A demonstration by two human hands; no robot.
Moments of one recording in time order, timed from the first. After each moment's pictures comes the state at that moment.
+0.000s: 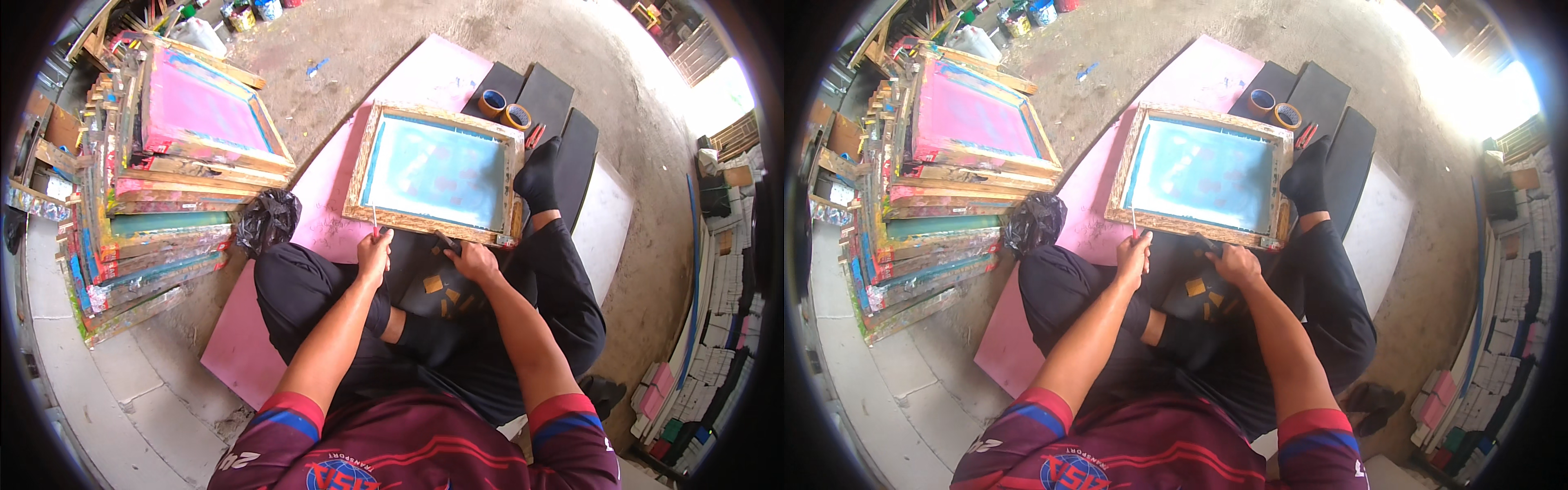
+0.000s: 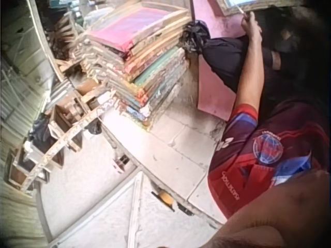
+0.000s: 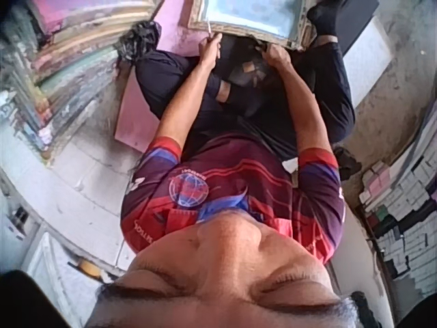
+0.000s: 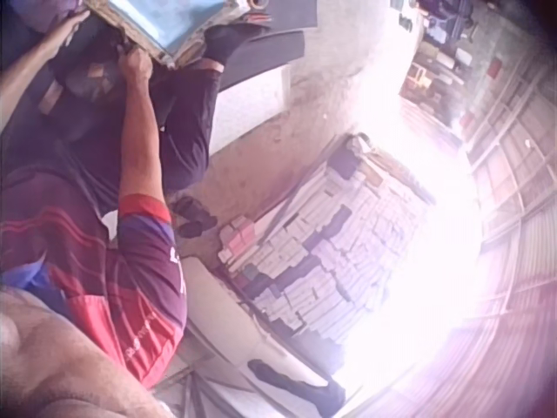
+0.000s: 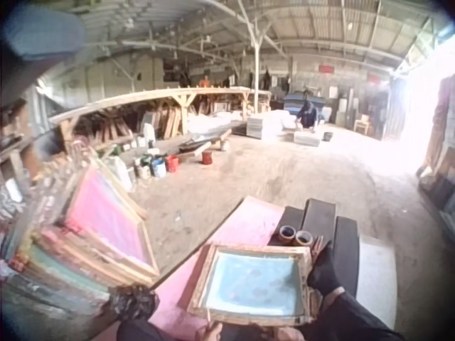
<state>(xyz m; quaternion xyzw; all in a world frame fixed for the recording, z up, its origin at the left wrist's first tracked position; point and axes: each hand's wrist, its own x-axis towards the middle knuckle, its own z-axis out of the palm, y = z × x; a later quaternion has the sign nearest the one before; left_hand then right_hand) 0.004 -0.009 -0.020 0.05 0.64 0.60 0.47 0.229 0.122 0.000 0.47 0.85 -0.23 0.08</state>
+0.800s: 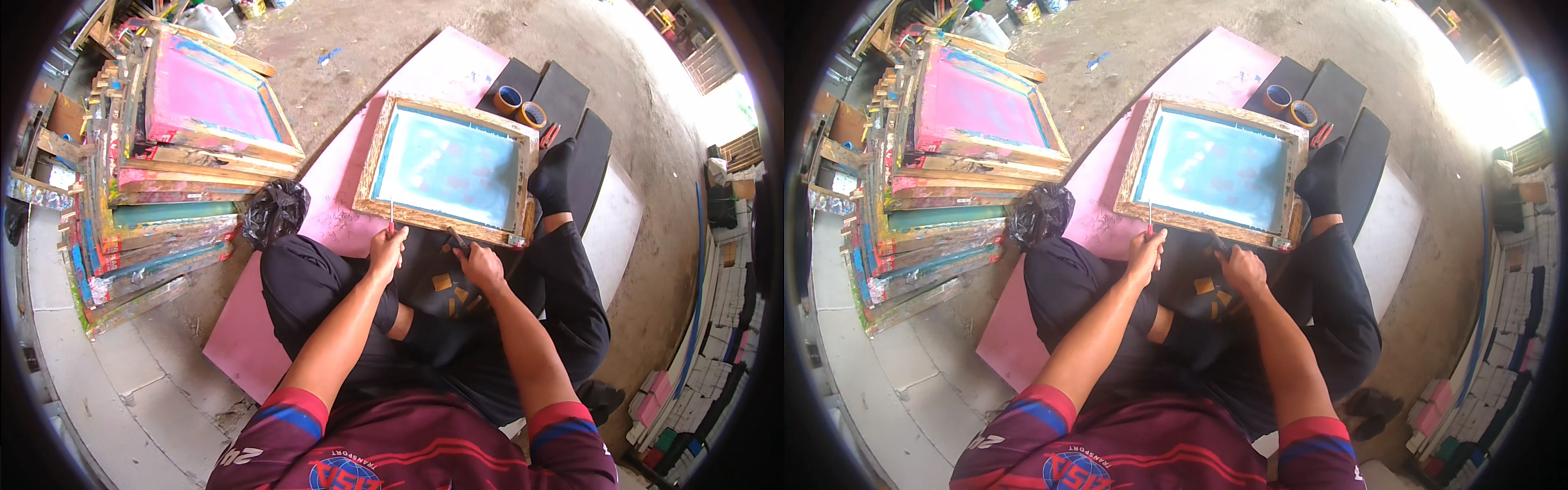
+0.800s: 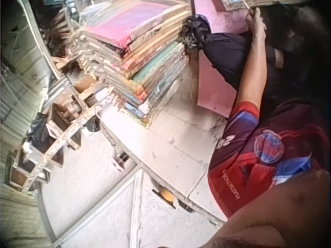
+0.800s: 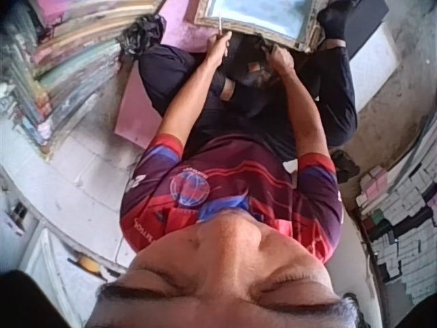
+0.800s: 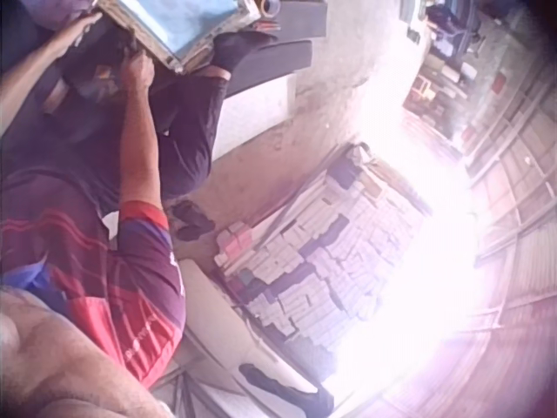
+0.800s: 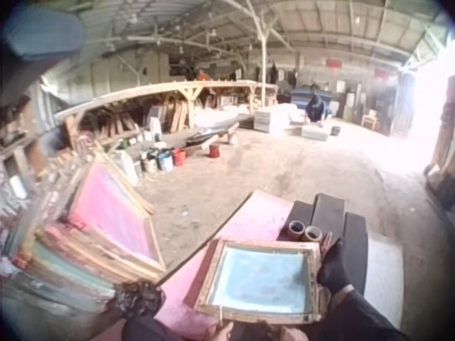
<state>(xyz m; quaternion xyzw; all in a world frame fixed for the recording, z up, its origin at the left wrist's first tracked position) 0.005 -0.009 -0.029 0.07 0.64 0.58 0.50 0.222 0.102 0.008 0.51 0.82 -0.24 0.09</state>
